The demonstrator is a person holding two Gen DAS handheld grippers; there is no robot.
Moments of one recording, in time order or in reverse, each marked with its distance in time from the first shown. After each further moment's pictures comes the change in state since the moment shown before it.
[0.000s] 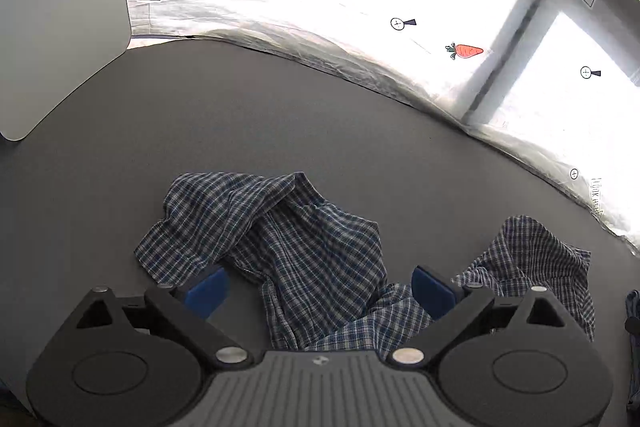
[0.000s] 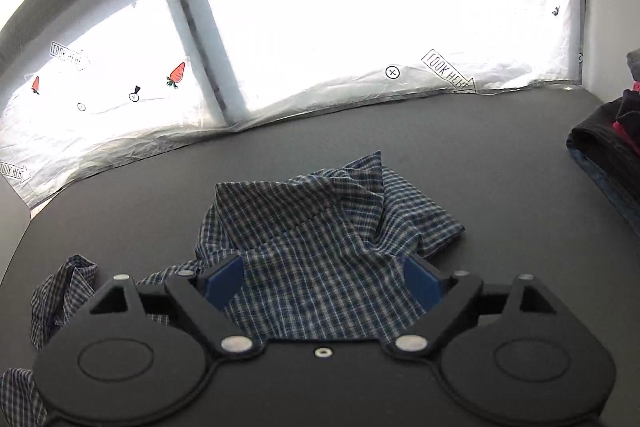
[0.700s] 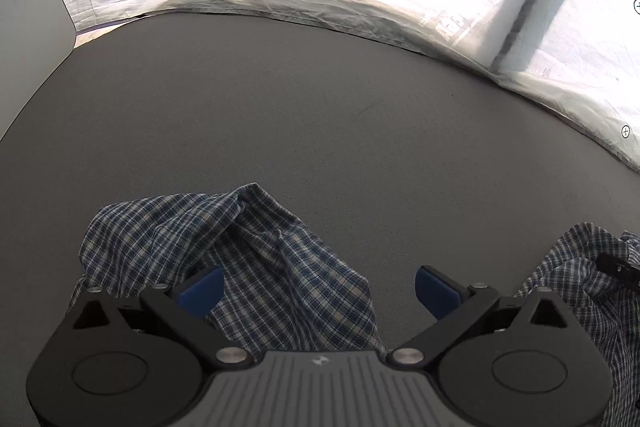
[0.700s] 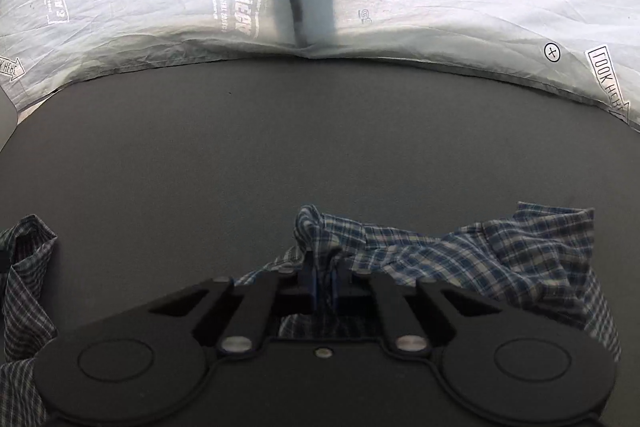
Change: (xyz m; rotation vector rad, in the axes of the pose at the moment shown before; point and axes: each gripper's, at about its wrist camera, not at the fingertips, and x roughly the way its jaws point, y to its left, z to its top) left arm 0.121 -0.025 0.024 0.124 0.127 0.089; right arm 0.181 0.073 0.044 -0.206 0.209 0.050
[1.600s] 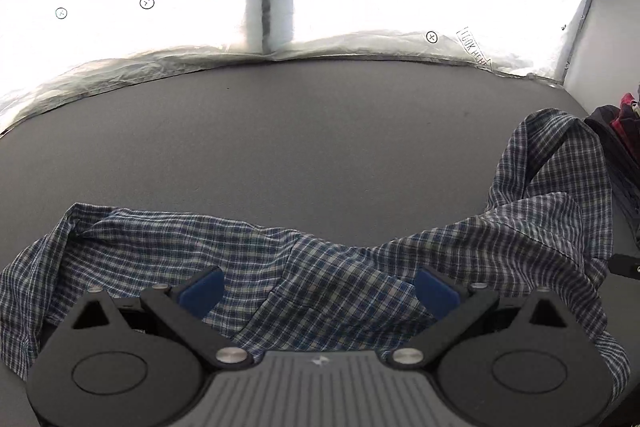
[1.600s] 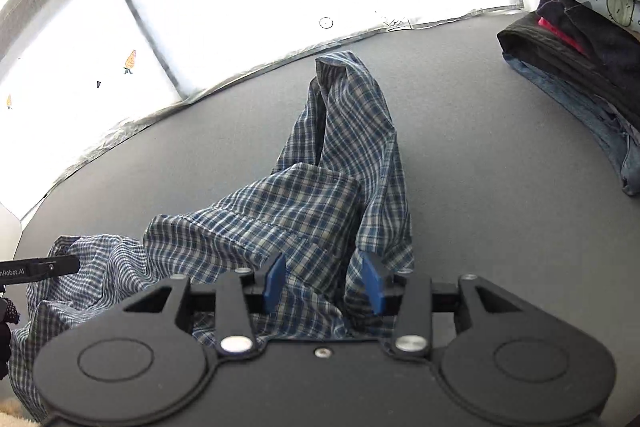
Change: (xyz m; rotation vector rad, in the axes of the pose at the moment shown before) left arm -0.062 -0.139 -0.109 0.470 -0.146 -0.298; right arm -0.205 -0.118 -0.177 0.375 -0.137 -0.058
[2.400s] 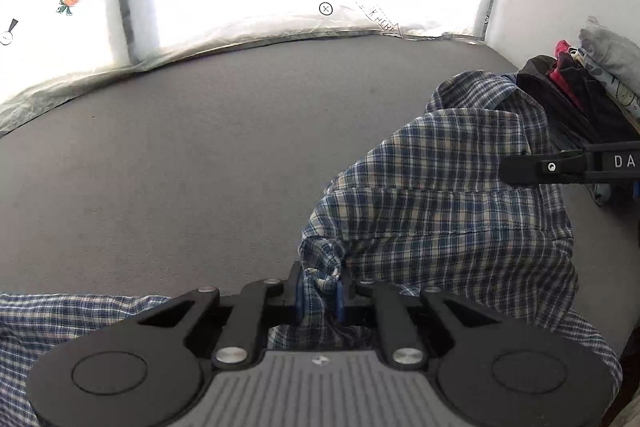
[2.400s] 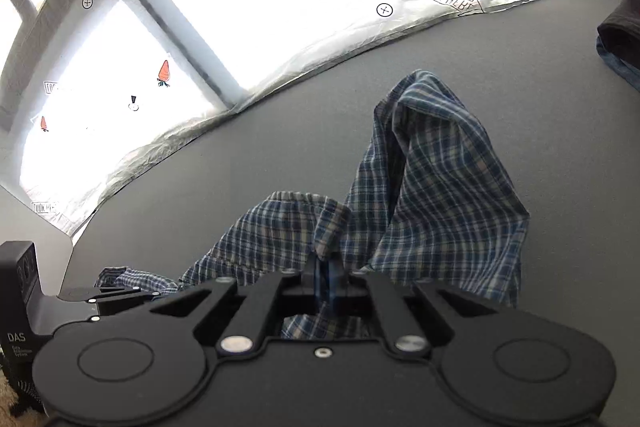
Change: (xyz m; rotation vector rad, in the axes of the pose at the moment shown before) left arm 0.059 -0.052 0.033 0.127 -0.012 -0.141; right arm 0.074 0.024 0.066 -0.022 0.022 0.226
